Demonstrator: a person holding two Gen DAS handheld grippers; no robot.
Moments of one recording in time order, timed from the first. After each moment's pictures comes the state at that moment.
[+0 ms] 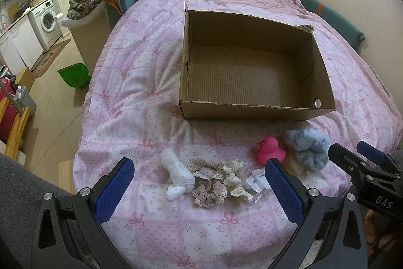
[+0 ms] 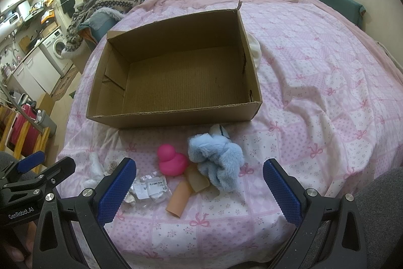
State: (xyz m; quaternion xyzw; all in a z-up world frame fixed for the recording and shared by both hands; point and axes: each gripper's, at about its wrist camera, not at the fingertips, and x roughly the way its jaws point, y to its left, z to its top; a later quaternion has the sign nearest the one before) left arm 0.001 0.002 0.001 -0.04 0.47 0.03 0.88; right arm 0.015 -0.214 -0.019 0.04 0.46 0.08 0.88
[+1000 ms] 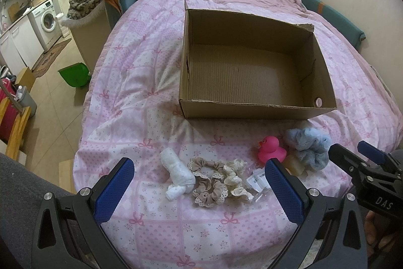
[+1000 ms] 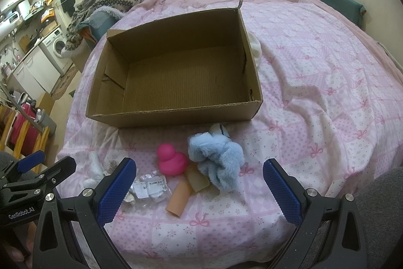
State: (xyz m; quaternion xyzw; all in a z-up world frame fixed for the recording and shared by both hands) left arm 0.001 0.004 0.000 -0.04 0.47 0.03 0.88; right arm 0.016 -0.213 -0.023 0.04 0.46 0.08 0.88
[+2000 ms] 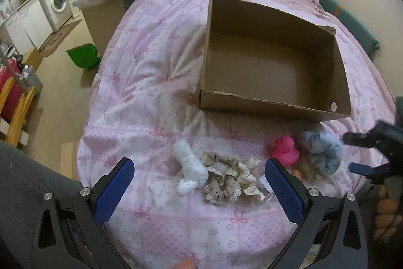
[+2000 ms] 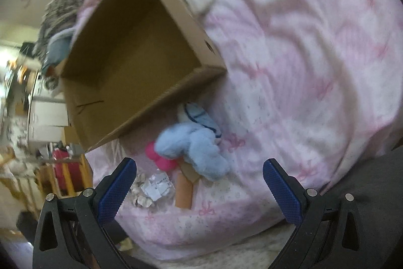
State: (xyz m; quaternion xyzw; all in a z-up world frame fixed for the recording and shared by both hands) left arm 0.010 0.024 -0.012 -0.07 0.50 0.06 0.86; right arm 0.079 -0.287 -0.079 0.28 0.63 0.04 0.72
